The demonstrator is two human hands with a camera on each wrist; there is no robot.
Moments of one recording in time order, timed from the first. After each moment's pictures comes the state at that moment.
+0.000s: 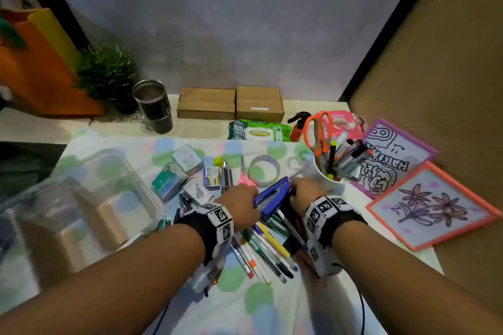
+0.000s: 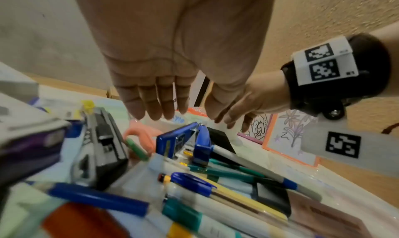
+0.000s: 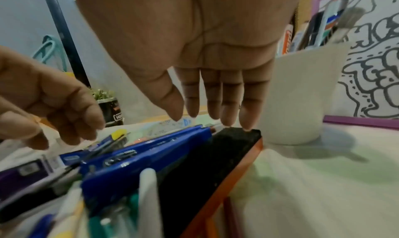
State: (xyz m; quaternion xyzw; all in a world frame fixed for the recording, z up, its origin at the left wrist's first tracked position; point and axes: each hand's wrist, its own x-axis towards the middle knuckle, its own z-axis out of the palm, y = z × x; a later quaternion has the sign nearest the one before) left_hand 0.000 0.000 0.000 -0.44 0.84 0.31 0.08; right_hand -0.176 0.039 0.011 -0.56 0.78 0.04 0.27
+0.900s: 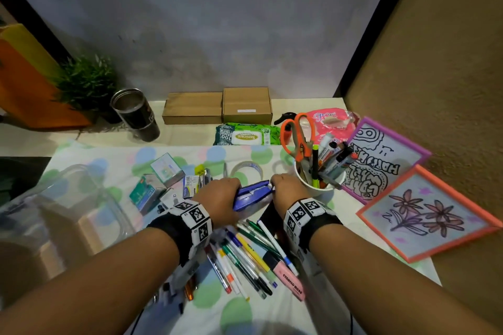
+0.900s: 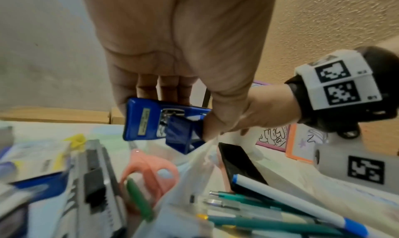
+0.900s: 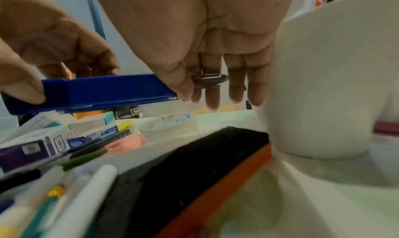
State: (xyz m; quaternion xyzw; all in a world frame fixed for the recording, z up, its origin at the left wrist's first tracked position) left_hand -0.033 -0.017 0.026 -0.44 0.86 0.22 0.11; right_hand -0.205 0.020 -0.008 -0.61 0.75 0.05 0.25
